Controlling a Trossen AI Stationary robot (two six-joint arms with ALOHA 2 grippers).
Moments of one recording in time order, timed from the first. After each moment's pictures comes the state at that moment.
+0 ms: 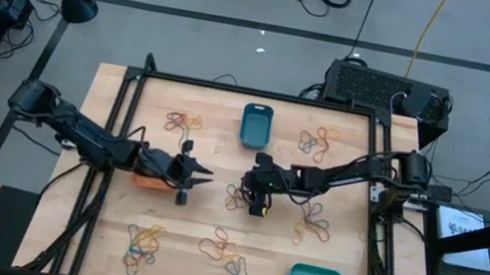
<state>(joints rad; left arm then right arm) -0.19 1.28 0.38 0.55 -0.29 -0.01 0.02 1.83 0.89 0.22 0.06 -0.07</state>
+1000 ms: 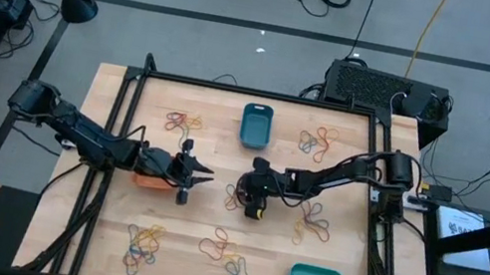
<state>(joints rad) -0.18 1.28 0.38 0.54 -0.29 -0.01 0.02 1.95 0.90 0.29 0.04 0.00</state>
